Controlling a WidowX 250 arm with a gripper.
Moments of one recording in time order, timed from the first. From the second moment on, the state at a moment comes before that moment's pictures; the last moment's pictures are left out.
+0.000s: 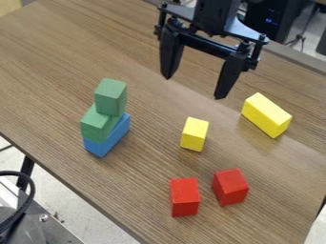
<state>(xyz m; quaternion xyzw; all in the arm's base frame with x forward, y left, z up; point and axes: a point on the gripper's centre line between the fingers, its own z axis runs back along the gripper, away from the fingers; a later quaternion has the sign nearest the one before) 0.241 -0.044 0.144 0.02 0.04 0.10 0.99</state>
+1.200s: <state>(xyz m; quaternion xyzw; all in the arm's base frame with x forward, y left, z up) 0.238 0.017 0.153 -0.02 0.02 0.22 0.98</state>
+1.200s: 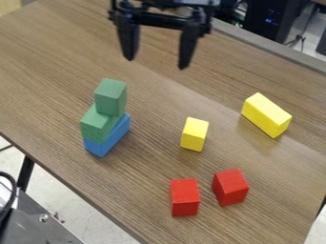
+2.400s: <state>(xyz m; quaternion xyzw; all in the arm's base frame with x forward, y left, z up) 0.206 0.043 0.137 -0.06 0.10 0.20 0.97</state>
